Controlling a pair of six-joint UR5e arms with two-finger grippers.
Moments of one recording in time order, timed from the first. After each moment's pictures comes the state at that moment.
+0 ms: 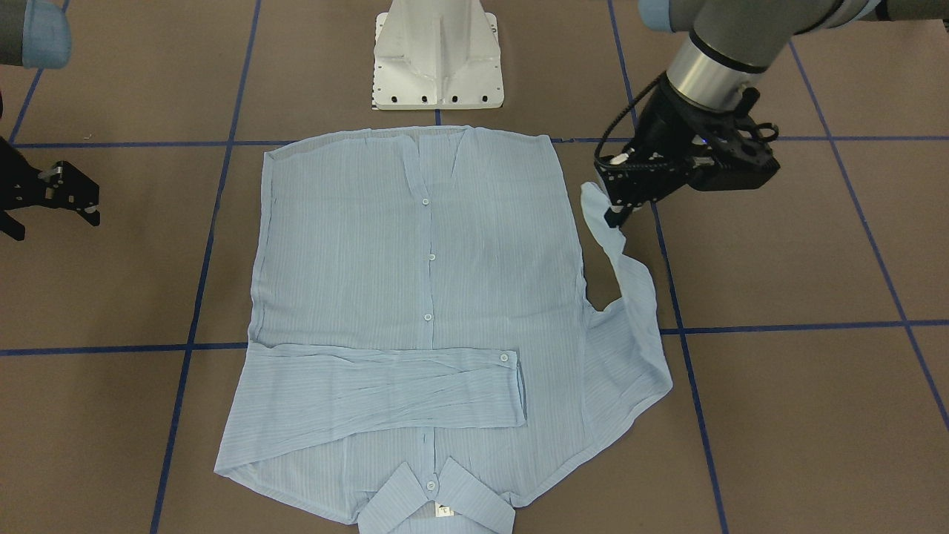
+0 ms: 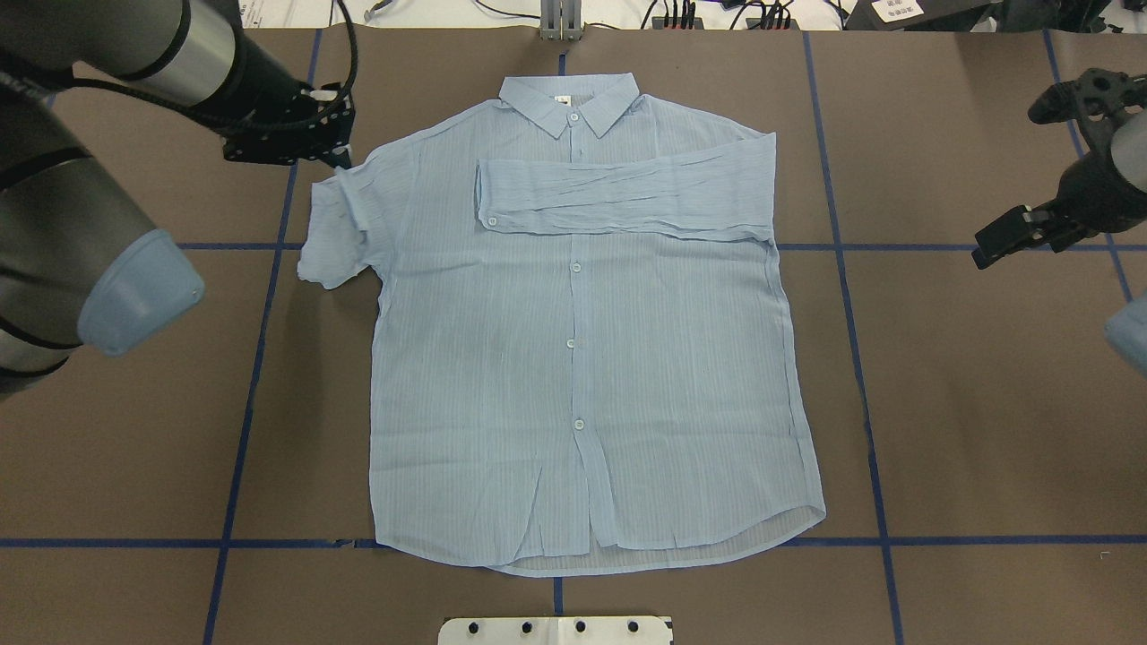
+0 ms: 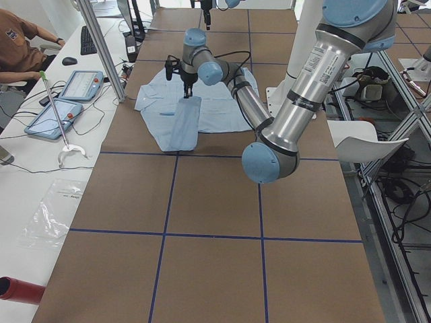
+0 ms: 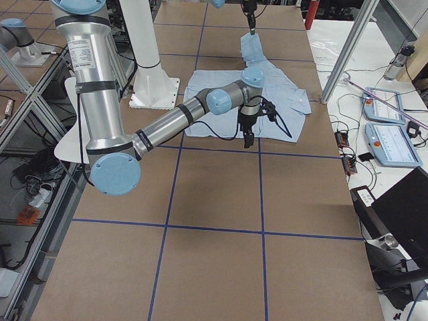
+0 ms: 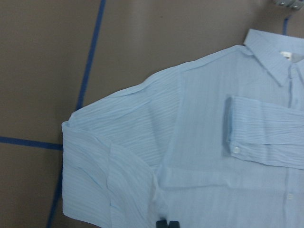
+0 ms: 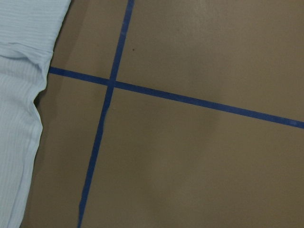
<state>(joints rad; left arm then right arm) -0.91 -2.23 -1.91 -1.58 -2.13 -1.36 1.10 -1.51 1.97 -1.57 2.22 0.44</state>
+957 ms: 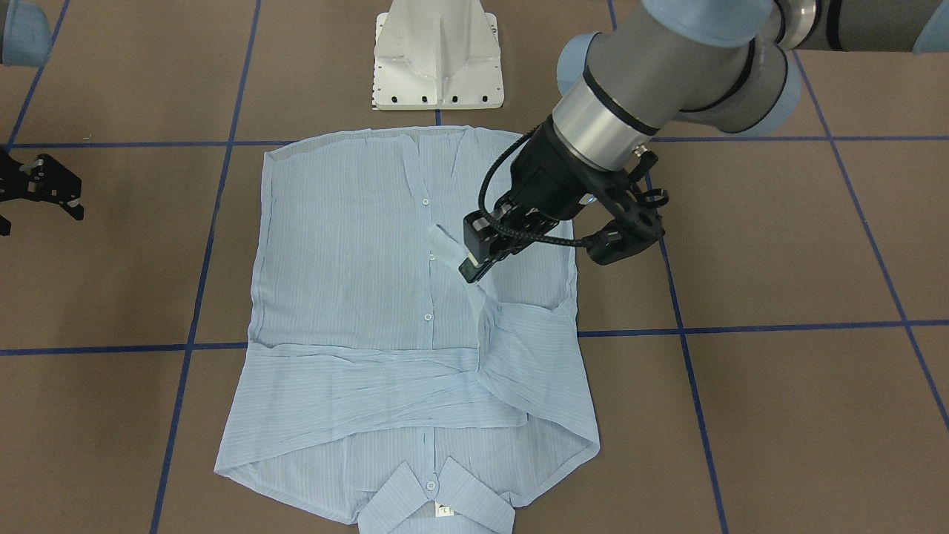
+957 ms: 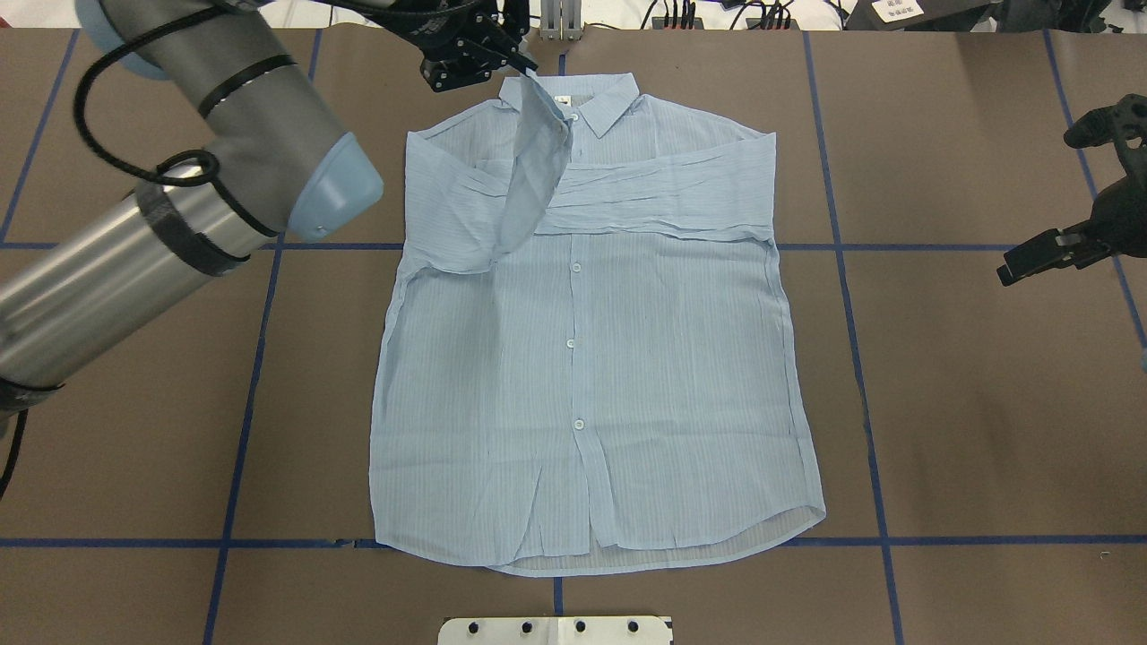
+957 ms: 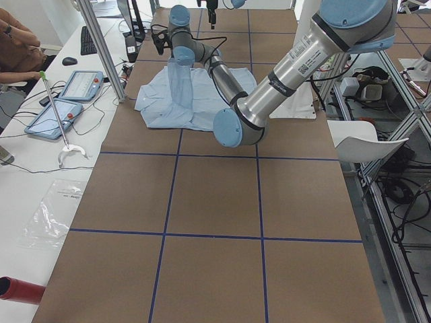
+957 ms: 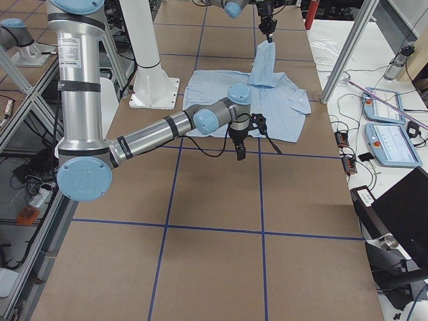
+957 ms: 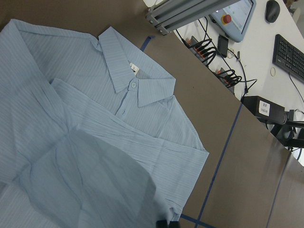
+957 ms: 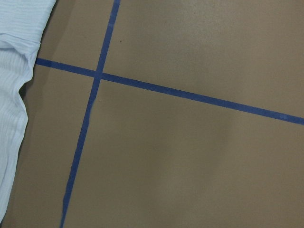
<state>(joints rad) -0.88 -2.48 -1.45 -2.12 -2.14 -1.87 1.11 -1.57 1.97 -1.48 2.22 0.44</state>
